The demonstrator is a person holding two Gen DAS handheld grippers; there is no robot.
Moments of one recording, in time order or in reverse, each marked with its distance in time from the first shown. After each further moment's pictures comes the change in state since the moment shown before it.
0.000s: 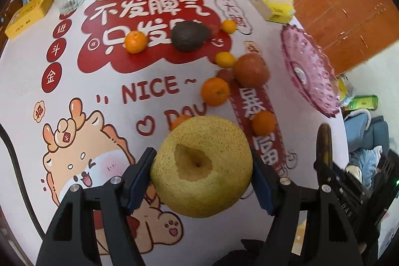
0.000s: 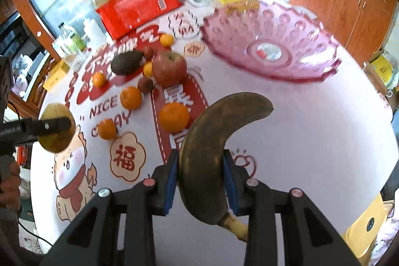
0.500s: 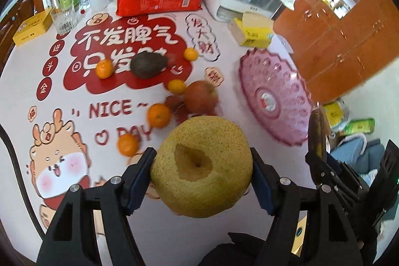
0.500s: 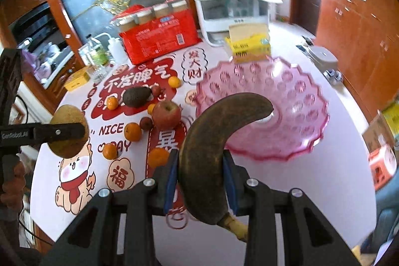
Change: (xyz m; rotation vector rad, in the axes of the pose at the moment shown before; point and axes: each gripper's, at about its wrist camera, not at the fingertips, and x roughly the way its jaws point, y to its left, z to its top) left arm -0.026 -0.112 0.011 -0.081 -0.144 0.018; right arm -0.044 -0.058 0.065 -0.204 -0.124 0.122
